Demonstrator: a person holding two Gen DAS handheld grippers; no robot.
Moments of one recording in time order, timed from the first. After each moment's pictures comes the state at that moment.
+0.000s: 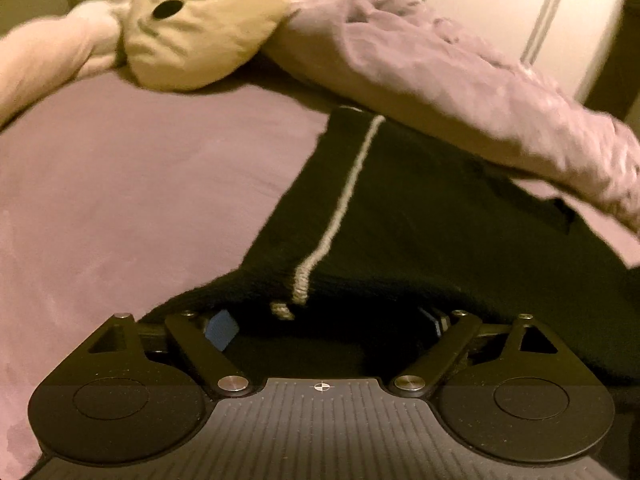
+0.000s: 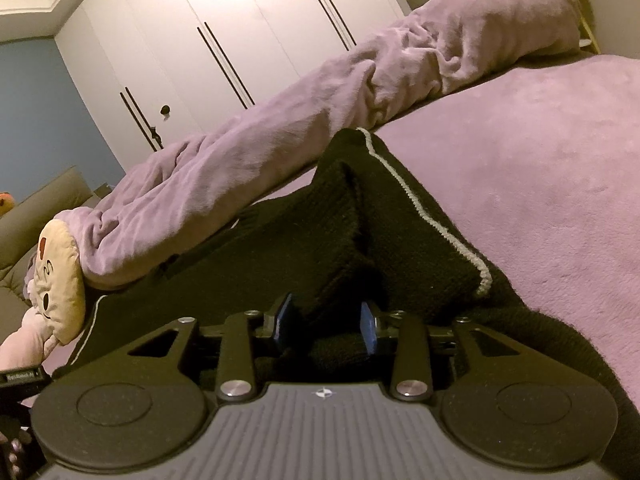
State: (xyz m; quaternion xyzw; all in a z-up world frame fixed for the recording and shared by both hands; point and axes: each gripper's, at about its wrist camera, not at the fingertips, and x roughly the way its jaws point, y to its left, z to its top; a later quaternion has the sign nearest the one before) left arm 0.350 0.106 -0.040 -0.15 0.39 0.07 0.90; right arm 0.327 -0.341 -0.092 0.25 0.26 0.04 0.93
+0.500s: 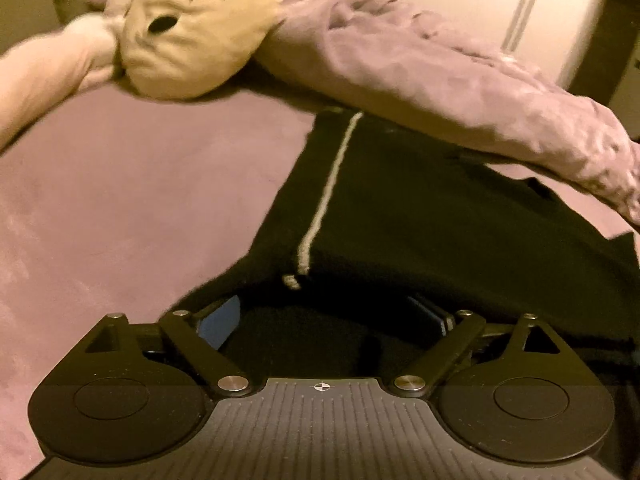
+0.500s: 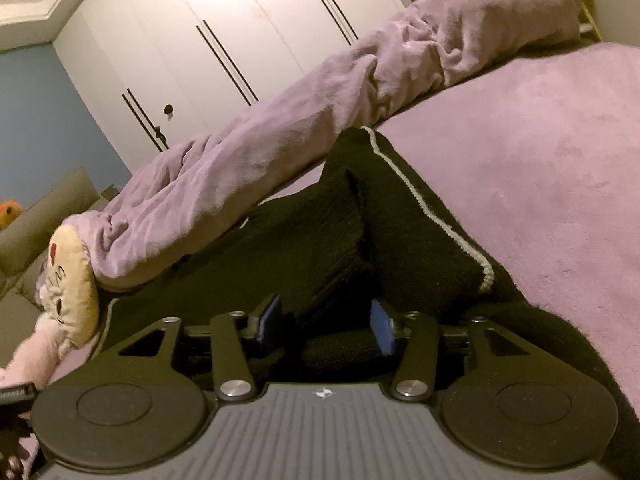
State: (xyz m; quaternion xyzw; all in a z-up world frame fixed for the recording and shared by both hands) left arm 0.313 0.100 -0.010 -0.11 0.40 0.04 0.91; right arm 0.326 -0.345 -0.081 0.28 0.27 0.05 0.92
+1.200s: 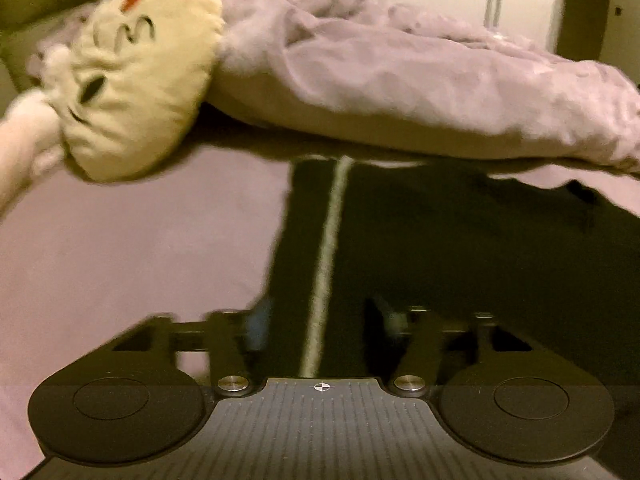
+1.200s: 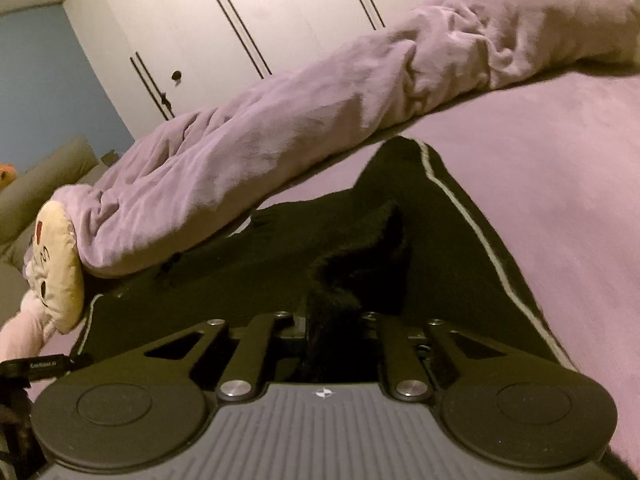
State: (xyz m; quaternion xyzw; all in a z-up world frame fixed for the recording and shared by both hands) left arm 0.415 0.092 -0.038 0.00 0.38 0.06 0.92; right arm 0.401 -0.327 -0.071 0.22 0.30 0.08 0.92
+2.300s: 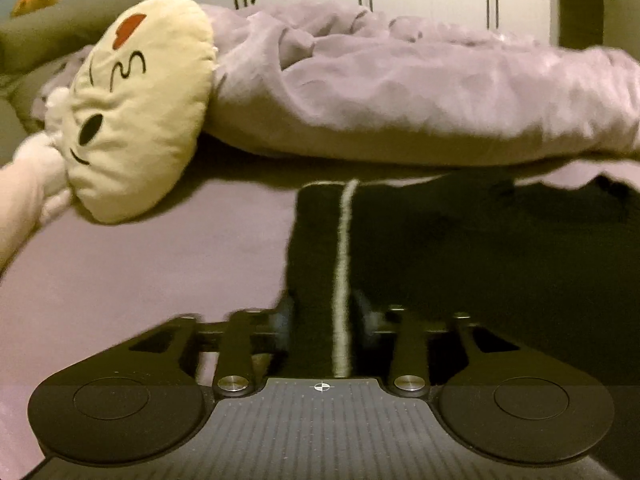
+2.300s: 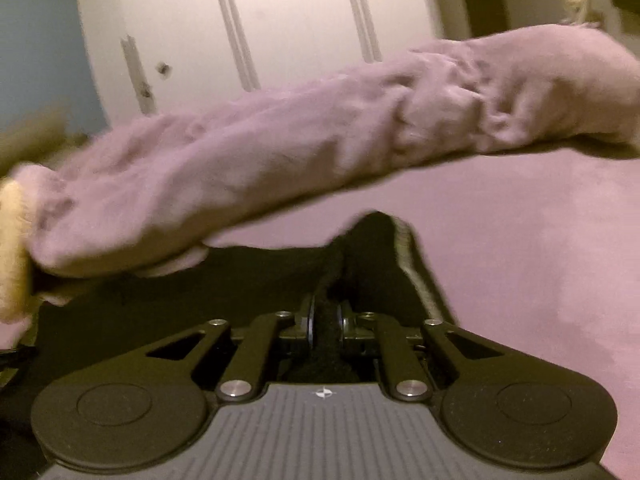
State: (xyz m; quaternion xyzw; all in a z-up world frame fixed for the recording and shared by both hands) left arm 0.432 0.086 -0.048 0.05 0.35 0.07 0.93; right arm 0.443 -0.332 -0.068 0.12 0.30 0.01 0.95
